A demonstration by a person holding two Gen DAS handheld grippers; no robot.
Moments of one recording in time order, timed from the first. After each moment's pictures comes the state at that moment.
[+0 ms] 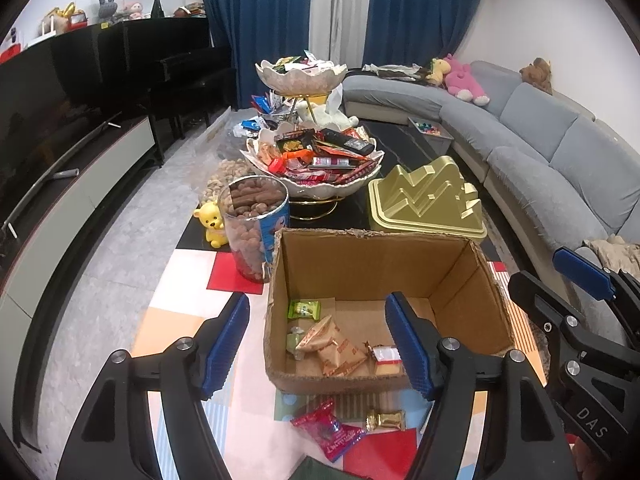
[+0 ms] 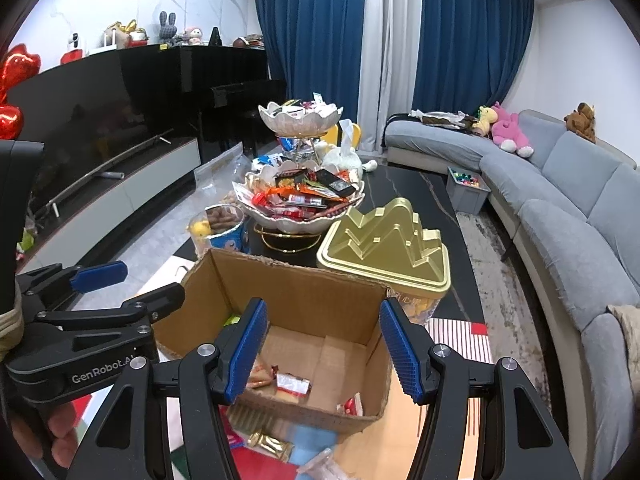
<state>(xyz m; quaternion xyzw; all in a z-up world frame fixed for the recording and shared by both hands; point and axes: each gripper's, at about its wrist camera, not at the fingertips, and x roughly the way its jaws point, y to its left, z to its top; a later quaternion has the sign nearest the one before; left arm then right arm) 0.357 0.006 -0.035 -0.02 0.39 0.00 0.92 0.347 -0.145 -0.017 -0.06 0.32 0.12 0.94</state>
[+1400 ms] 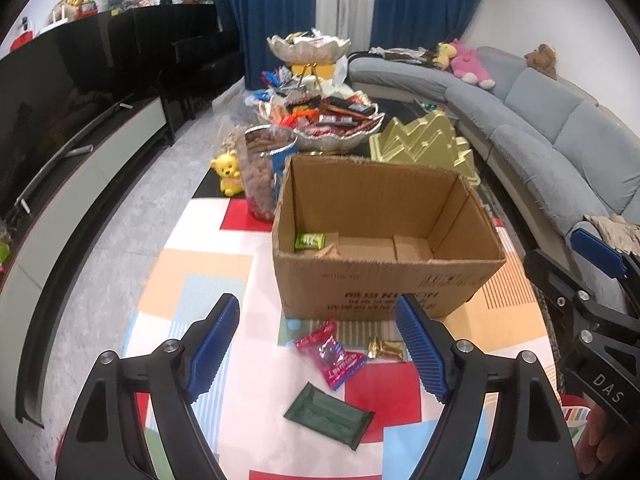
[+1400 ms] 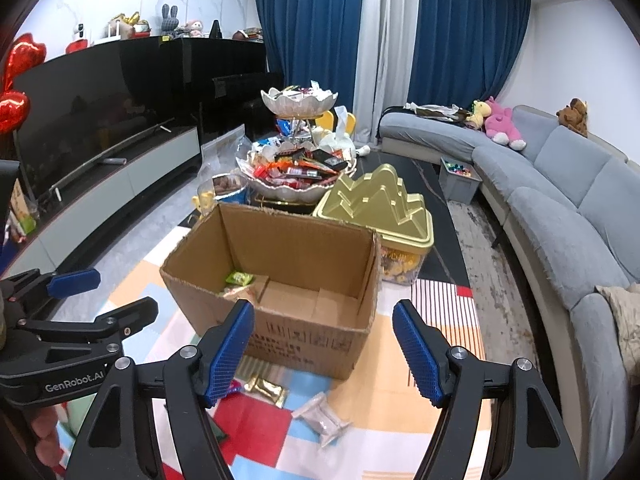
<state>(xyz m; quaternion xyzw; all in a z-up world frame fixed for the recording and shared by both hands) 0.280 -0.003 -0.059 -0.02 0.42 0.02 0.91 0.289 -0.166 -0.039 -0.06 0.33 0.11 0.93</state>
